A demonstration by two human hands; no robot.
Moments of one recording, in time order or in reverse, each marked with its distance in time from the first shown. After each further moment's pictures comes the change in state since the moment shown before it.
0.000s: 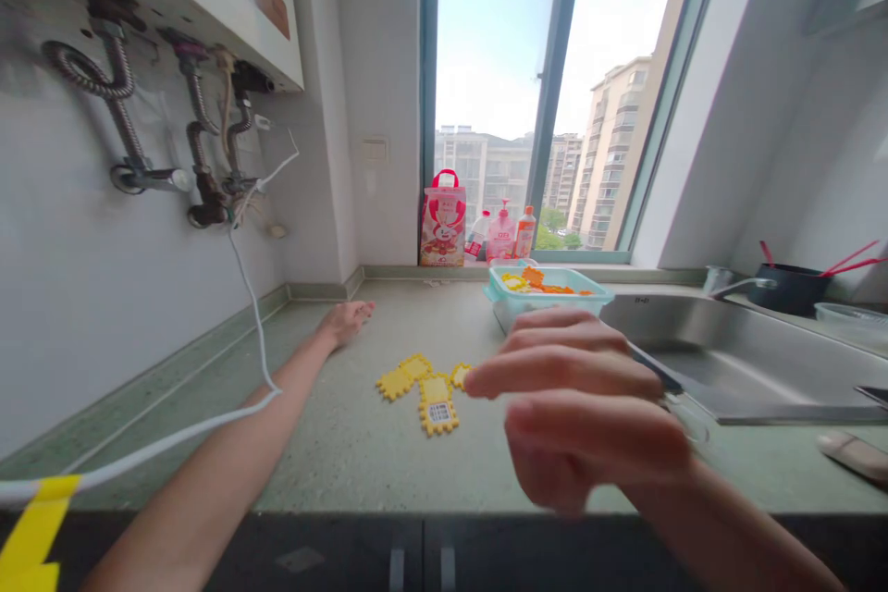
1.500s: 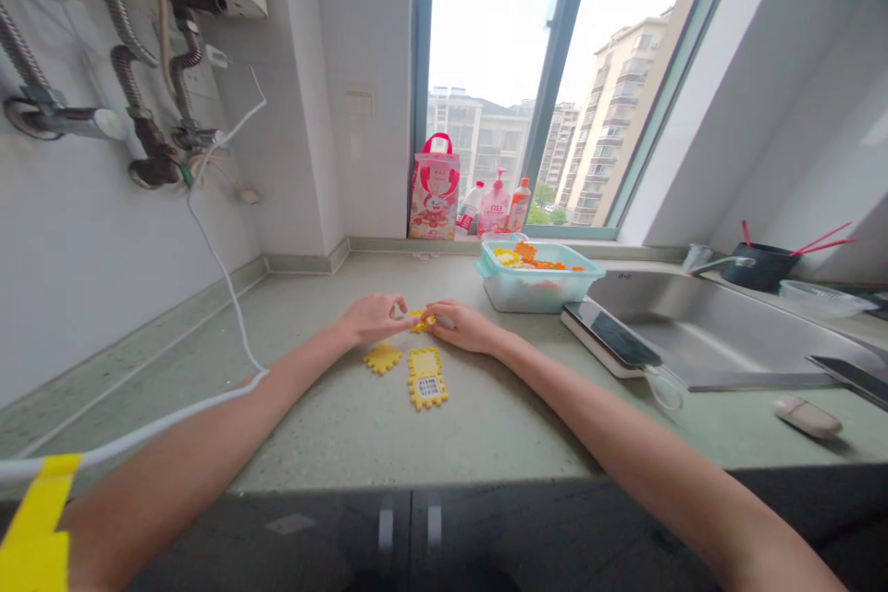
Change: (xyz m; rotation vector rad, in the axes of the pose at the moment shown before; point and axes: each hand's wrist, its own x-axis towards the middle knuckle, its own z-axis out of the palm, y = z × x) left_hand -0.040 0.109 0.028 0.101 -0.237 0.210; right_hand -0.085 0.144 0.137 0.216 -0.489 0.493
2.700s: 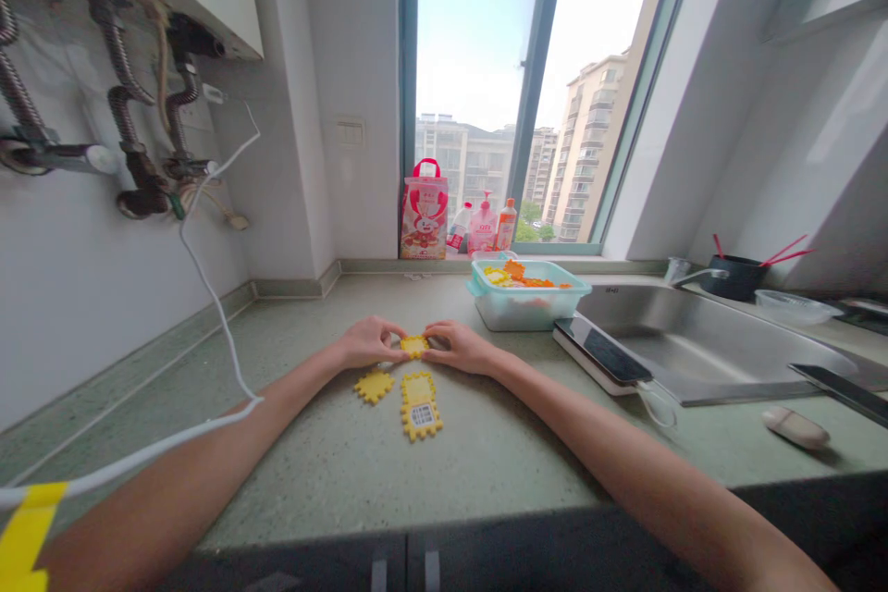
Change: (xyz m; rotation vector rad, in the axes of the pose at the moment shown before) left_hand 0.010 -0.008 0.003 -0.261 -0.145 0.019; right_hand -0.005 0.013 -0.002 0.020 -0.006 0.127
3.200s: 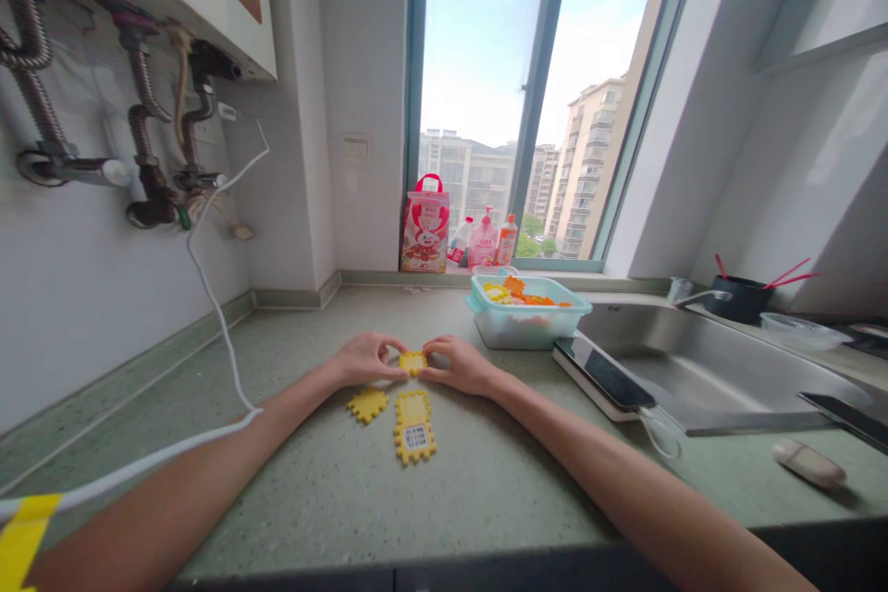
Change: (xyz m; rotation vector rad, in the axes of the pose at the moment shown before) left_hand -0.002 0.003 0.002 0.090 0.055 -0.011; right_hand -0.002 -0.002 0.000 -0.085 0.040 -0.012
